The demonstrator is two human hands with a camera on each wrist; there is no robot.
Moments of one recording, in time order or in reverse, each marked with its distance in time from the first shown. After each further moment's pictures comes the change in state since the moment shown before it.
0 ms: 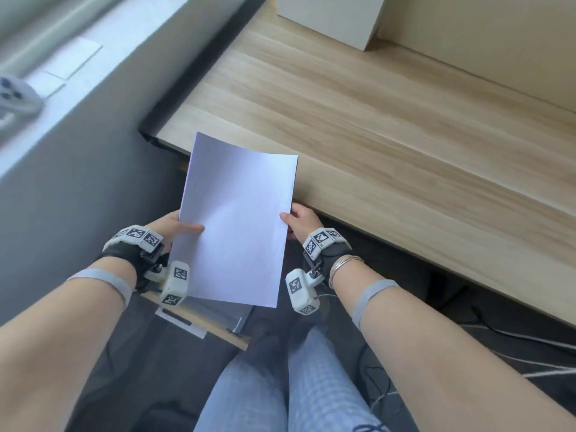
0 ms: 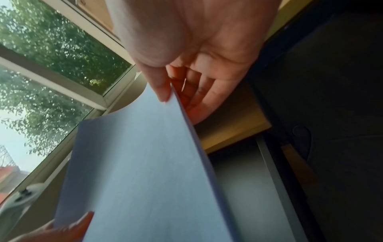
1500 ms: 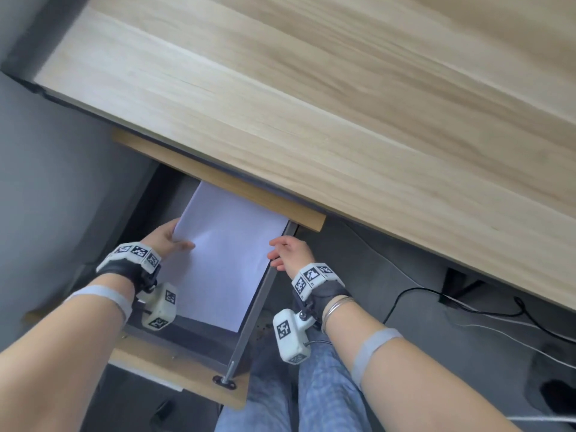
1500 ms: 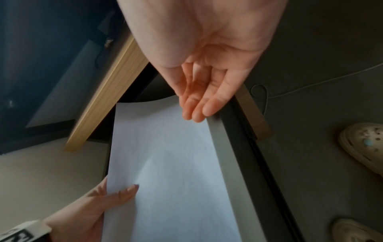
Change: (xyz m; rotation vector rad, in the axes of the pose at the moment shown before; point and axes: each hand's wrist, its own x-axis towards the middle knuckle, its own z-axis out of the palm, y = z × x) left_hand 0.197 -0.100 0.000 0.353 -0.022 -0.031; right_hand 0.119 0.141 0.064 0.112 0.021 0.288
